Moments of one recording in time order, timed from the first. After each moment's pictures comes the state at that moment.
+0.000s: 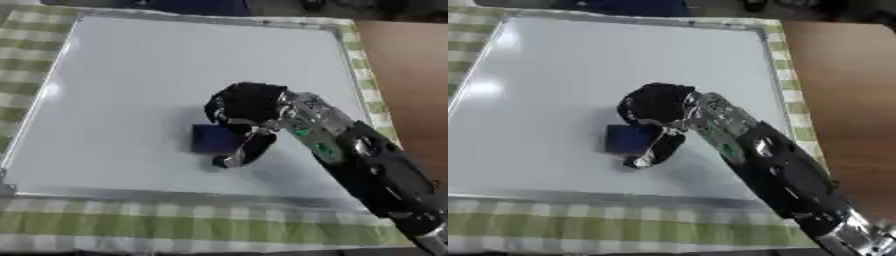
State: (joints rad) left arm -0.27 0.21 0.15 -1.98 0.39 -0.24 -0.06; right arm -0.54 -0.46 0.38 -1.60 1.07 -0.46 0.45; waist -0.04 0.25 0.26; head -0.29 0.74
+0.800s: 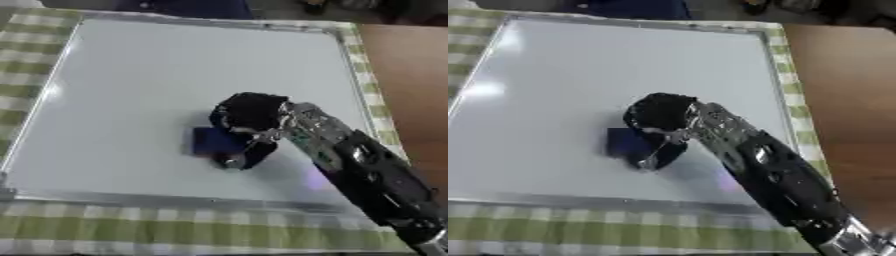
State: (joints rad) left arm -0.27 0.20 0.15 -1.98 0.39 -0.24 -0.07; right arm -0.52 -0.46 0.37 -1.58 1.07 -0.46 0.40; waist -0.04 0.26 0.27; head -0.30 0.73
